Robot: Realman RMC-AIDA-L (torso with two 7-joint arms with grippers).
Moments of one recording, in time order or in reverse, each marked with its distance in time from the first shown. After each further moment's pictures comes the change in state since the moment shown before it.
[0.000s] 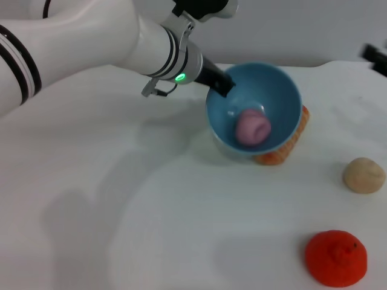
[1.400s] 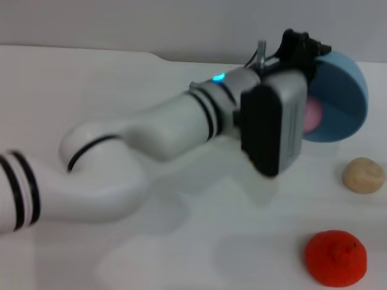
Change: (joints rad) left arm 0.203 -0.013 0.606 0.069 0.179 -0.984 0.650; right arm -0.089 0.006 0.349 0.586 0.399 -0.125 -0.624
